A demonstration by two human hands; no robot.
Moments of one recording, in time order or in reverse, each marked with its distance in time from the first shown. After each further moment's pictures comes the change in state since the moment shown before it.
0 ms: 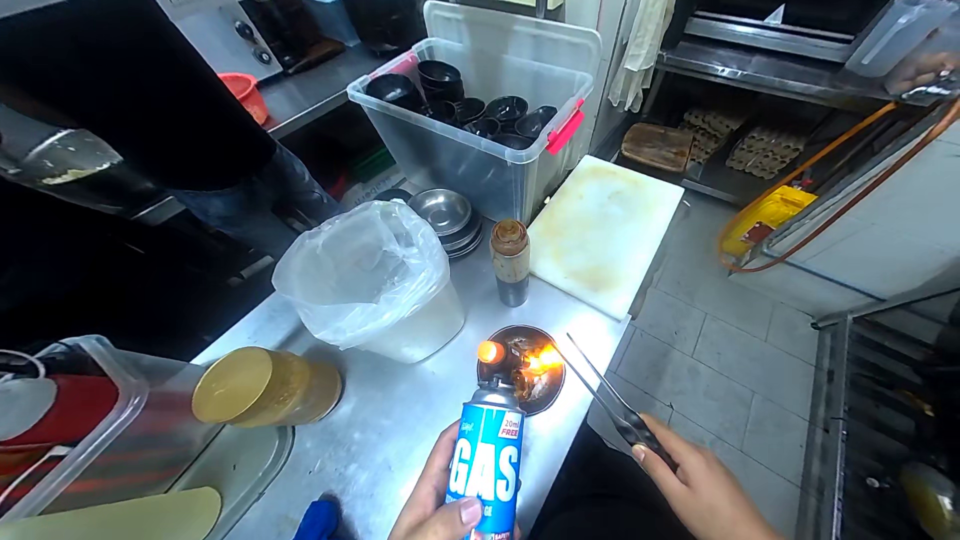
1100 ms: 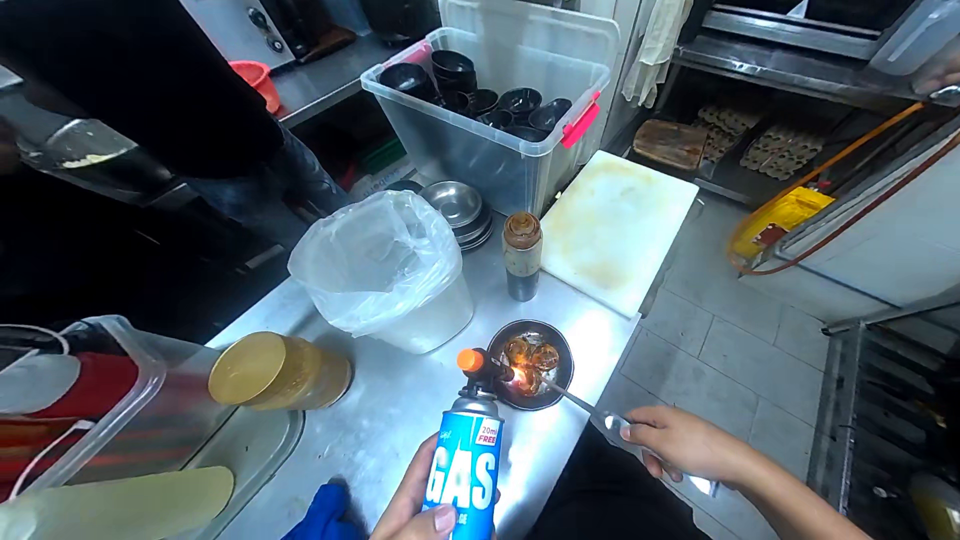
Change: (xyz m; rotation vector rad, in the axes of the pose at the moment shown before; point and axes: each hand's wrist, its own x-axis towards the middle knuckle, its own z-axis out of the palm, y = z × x) left_hand -0.032 0.009 -0.012 0.030 0.108 -0.021; right_hand 0.067 -0.027 -0.031 0.176 -0.709 0.249
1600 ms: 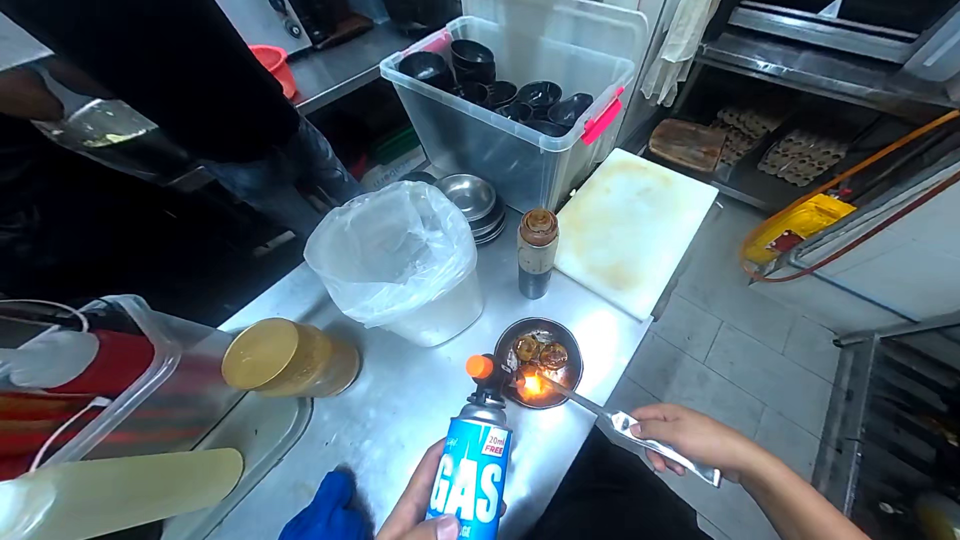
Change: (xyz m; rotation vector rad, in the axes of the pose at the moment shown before) left_hand -0.010 -0.003 -0.008 -0.058 -0.028 -0.024; right_hand 0.024 0.025 -0.010 0.234 -0.110 -0.091
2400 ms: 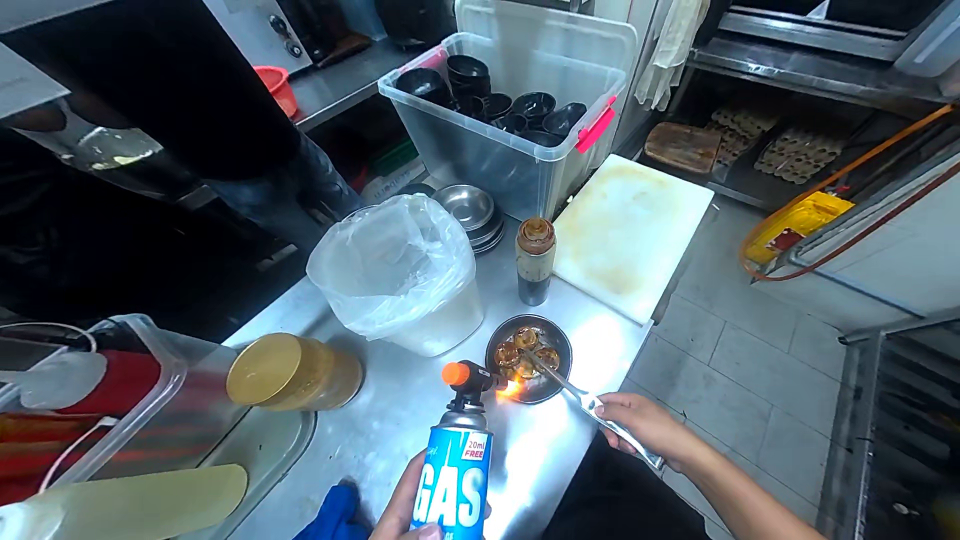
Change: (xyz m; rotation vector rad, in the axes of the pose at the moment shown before) left_hand -0.006 0.007 -0.009 0.032 0.045 0.051; right_hand 0.050 -0.010 0.033 0.239 0.172 -0.144
